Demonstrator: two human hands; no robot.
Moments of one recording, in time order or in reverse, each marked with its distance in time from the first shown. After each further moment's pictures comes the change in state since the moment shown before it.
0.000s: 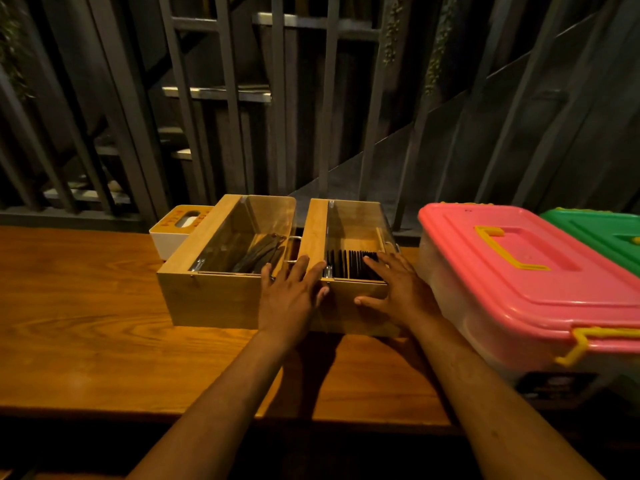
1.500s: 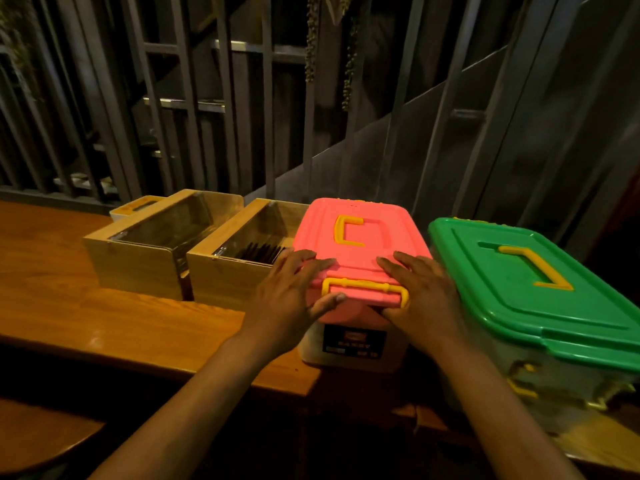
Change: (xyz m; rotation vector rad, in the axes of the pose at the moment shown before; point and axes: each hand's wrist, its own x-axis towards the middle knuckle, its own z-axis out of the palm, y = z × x) left_hand -0.032 0.274 -0.070 -0.325 0.158 -0.003; right_hand -0.131 0.192 -0.169 -0.012 0.290 -0.220
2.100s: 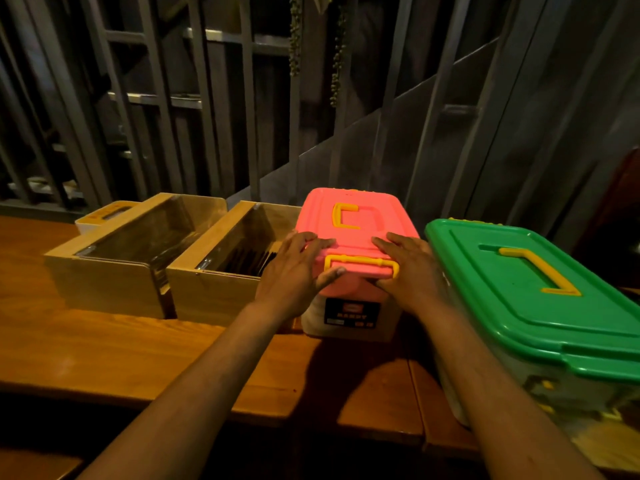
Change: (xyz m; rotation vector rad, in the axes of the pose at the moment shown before) left_hand 0.082 -0.039 0.037 -0.027 -0.048 0.037; right_hand 0.075 0.031 0.042 -0.018 -0.059 0.082
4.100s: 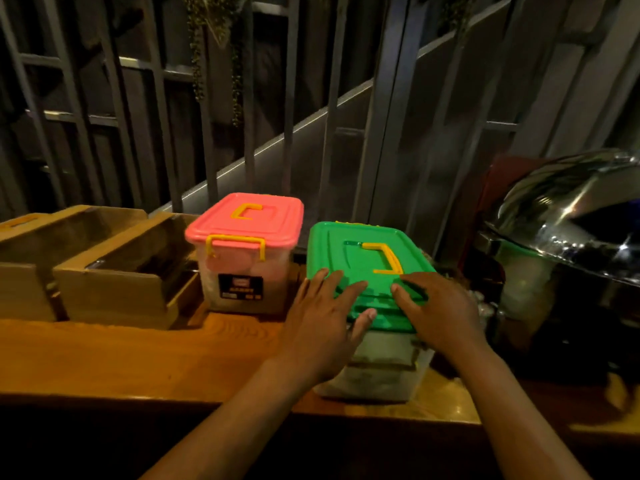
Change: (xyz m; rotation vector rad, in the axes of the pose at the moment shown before) left_hand -0.057 0.283 0.070 0.029 0.028 0.091; right_hand -0.160 0.156 -0.170 -0.037 0.160 0.236
